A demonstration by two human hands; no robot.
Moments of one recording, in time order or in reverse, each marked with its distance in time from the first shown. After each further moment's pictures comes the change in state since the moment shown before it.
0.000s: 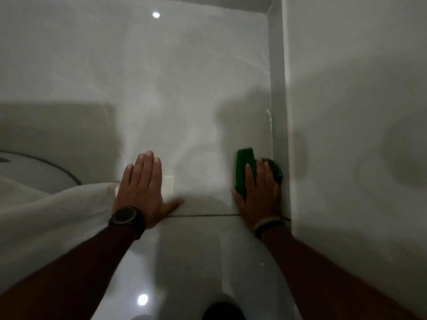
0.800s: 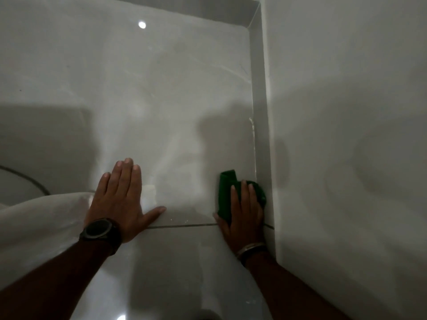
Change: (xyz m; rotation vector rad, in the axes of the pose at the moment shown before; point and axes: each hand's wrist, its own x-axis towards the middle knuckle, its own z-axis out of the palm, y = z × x) left_hand -0.002 0.001 0.000 -0.004 0.026 0.009; right_hand -0.036 0.000 0.014 0.099 0.033 0.025
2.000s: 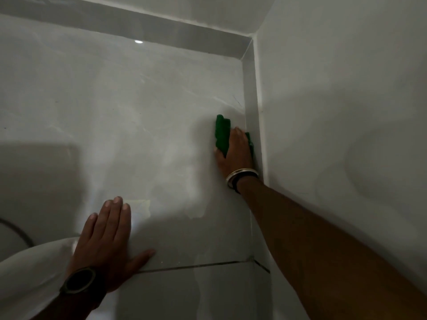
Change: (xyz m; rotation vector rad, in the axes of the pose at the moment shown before) left_hand 0.001 -0.002 0.000 -0.033 0.032 0.034; right_hand 0.246 -0.009 -0.052 0.281 0.129 0.047
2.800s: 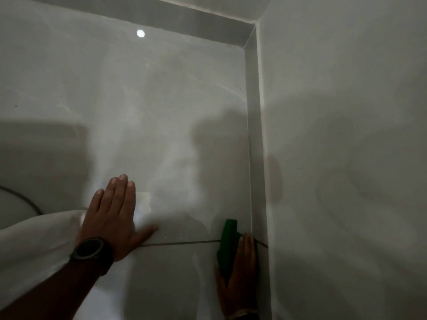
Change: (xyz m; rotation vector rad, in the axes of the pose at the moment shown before) left_hand 0.001 0.001 0.000 0.014 -0.009 -0.016; right_hand -0.333 0.032 0.018 -0.027 -0.013 0.135
